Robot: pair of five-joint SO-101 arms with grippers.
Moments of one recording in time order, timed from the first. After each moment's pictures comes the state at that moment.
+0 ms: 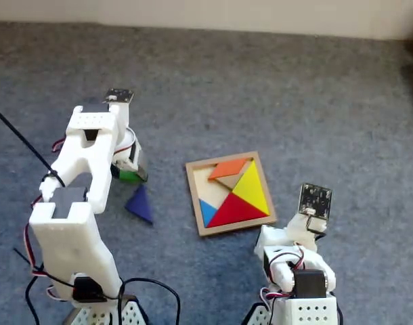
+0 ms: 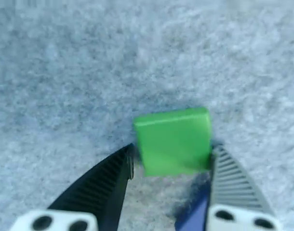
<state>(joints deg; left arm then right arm) -8.4 24.7 5.0 72.2 -0.7 -7.0 -104.1 96.0 71.2 -13.4</state>
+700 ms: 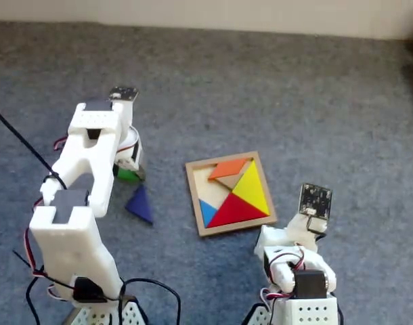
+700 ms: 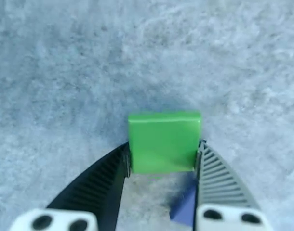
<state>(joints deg) -5.7 21.0 4.9 75.0 -0.7 -7.0 -104.1 96.0 71.2 -13.4</state>
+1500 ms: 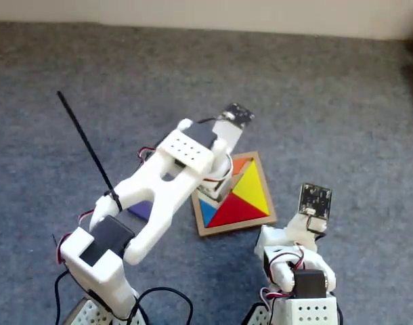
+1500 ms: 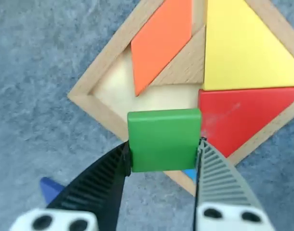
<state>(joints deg) 28.0 11.1 9.0 73.2 3.4 -7.0 -104.1 96.0 71.2 -13.4</state>
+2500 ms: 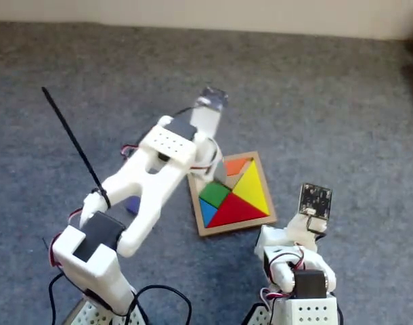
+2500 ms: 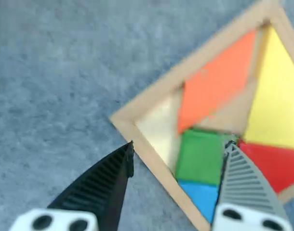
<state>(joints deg) 20.0 11.1 11.0 62.1 8.4 -7.0 -104.1 96.0 71.2 -13.4</state>
